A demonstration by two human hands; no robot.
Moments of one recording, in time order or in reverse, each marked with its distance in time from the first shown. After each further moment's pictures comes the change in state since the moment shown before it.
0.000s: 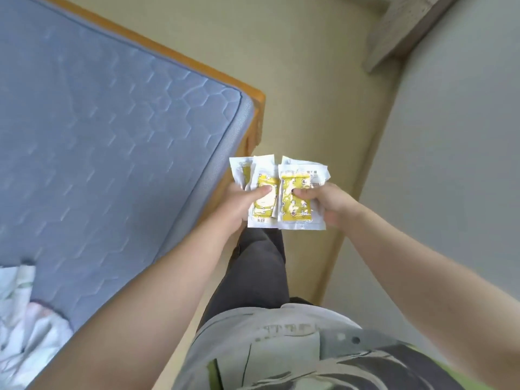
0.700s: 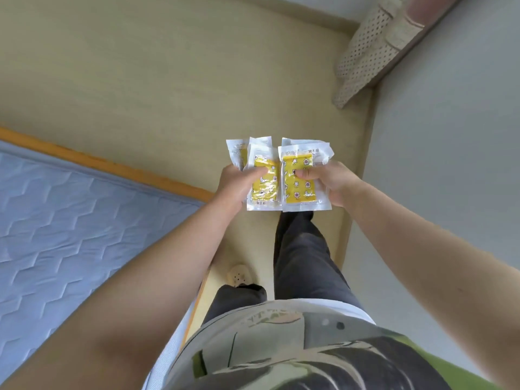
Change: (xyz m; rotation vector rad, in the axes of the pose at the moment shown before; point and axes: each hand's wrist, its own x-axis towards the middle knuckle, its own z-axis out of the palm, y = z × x) left_hand 0.327 0.303 0.136 0.228 0.079 -0.079; right_hand 0.212 -0.373 -0.096 0.007 0.218 0.019
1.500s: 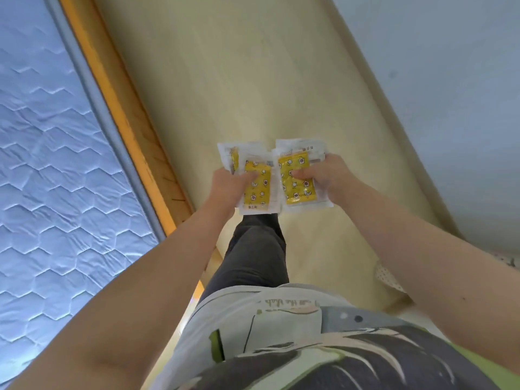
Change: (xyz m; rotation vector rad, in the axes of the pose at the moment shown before) left_hand 0.206 0.254 -0.160 -0.668 0.494 -0.074; right_hand 0.256 -0.374 0.267 -0.776 -0.330 -0.110
